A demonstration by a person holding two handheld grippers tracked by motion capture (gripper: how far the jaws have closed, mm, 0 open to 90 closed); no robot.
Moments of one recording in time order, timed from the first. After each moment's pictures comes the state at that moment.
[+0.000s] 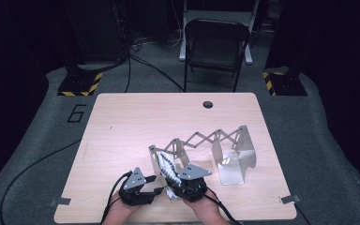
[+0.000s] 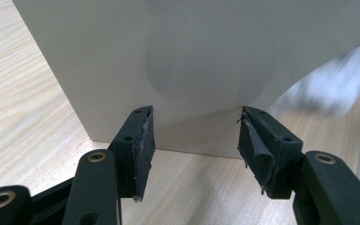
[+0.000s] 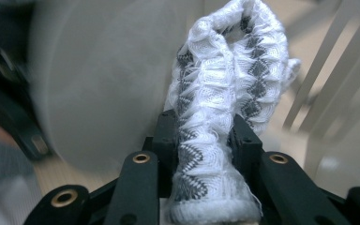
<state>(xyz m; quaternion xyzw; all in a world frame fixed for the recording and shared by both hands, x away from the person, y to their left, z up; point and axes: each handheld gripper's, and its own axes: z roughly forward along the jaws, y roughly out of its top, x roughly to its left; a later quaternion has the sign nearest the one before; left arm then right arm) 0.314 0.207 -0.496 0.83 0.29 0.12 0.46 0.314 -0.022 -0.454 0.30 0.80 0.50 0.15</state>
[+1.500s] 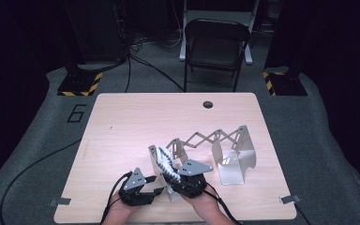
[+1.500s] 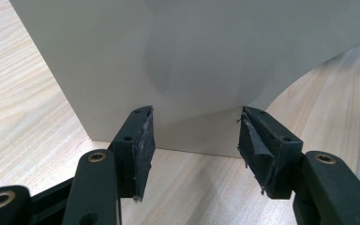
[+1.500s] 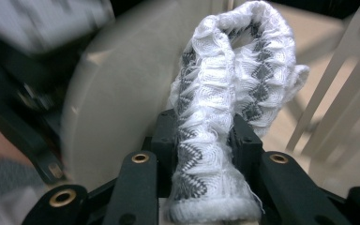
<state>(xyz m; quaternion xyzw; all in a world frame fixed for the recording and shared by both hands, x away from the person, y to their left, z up) 0.313 0.207 -0.496 0.83 0.29 0.12 0.46 0.319 -0.018 -0.450 0.29 0.81 0.50 0.13</state>
